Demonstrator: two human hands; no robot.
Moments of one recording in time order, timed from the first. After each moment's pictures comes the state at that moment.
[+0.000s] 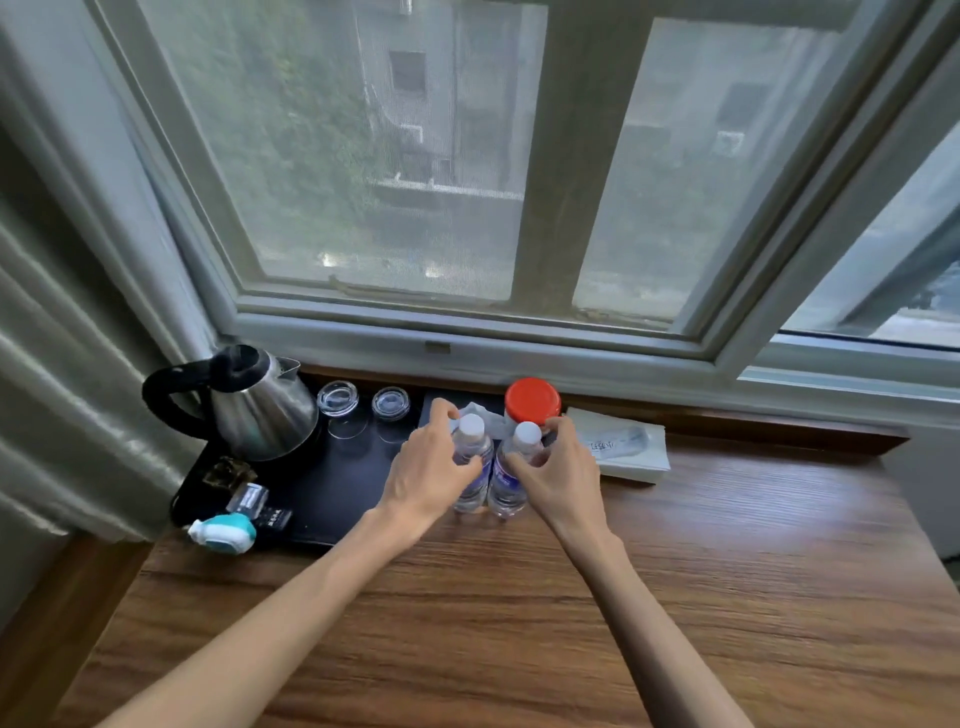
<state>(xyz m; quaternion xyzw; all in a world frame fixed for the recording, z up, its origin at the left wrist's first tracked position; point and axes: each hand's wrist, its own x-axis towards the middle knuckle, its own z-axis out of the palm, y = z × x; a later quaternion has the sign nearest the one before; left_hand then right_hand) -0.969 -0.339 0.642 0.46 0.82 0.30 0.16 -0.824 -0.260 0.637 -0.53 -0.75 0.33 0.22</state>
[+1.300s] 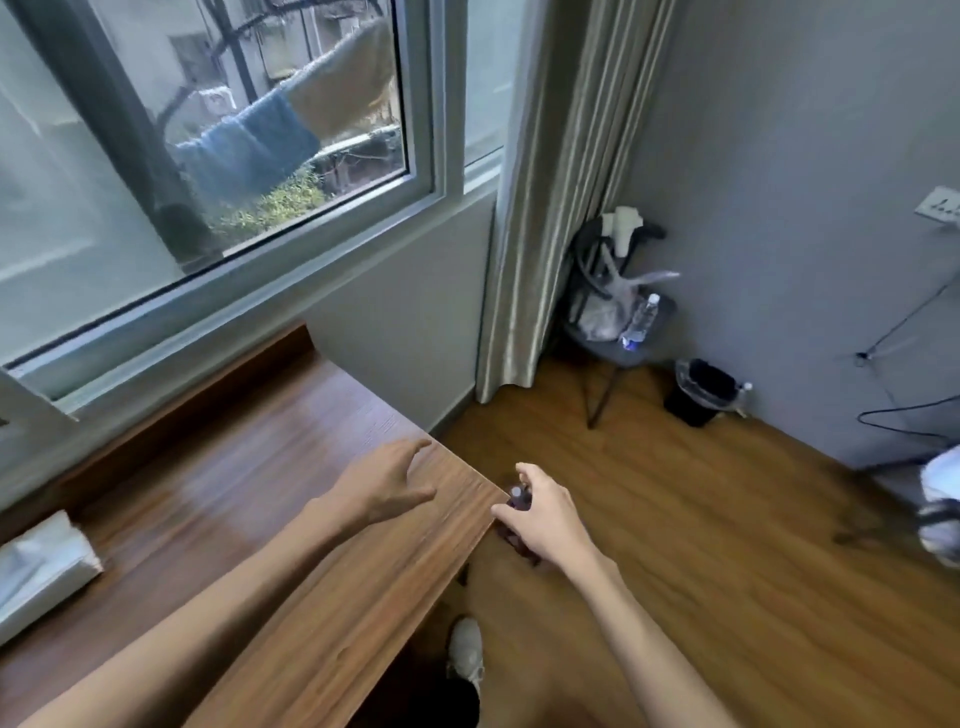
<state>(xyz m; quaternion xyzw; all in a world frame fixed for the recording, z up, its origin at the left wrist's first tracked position) -0.382 -0.159 0.611 0.86 0.44 -0.05 0.27 -0.200 -0.285 0.580 -0.82 -0.40 0.35 0.23</state>
